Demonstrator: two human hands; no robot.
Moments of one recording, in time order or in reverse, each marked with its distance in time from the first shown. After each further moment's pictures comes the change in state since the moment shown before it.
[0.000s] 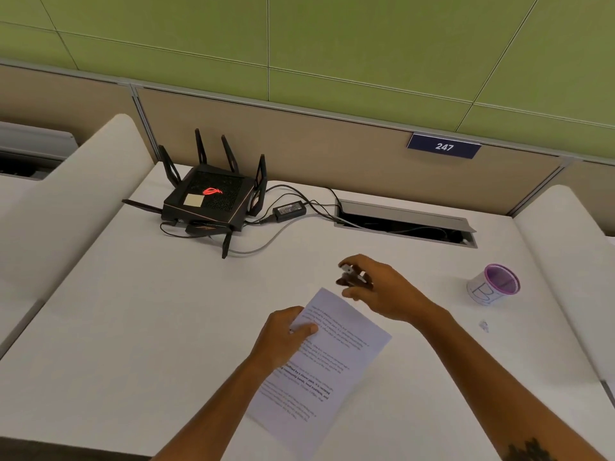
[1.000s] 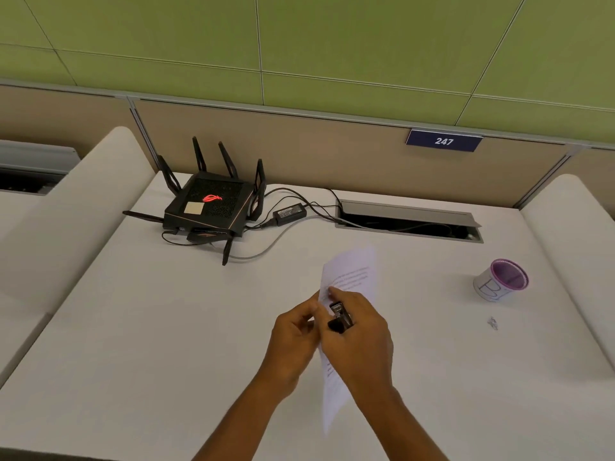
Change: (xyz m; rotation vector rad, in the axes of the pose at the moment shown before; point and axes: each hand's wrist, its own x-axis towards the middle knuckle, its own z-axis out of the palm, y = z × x) left_hand -0.041 0.066 0.016 -0.531 0.057 0.087; right_hand -0.061 -0.082 0.088 0.178 0.711 0.127
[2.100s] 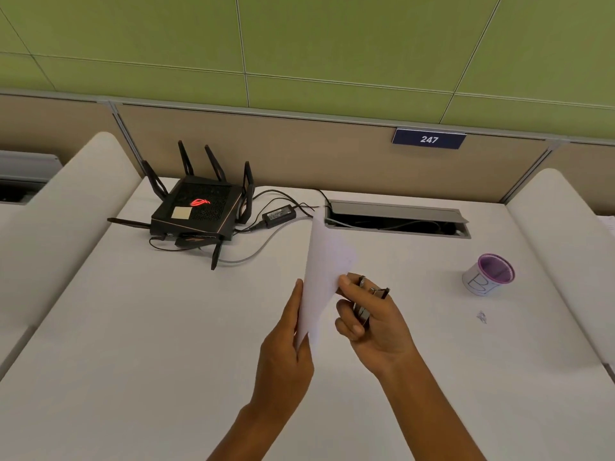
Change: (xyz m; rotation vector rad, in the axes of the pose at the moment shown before) left_hand -0.016 -0.024 0.002 0.576 0.183 0.404; right_hand 0.041 0.006 -0.045 1.256 -0.396 0.530
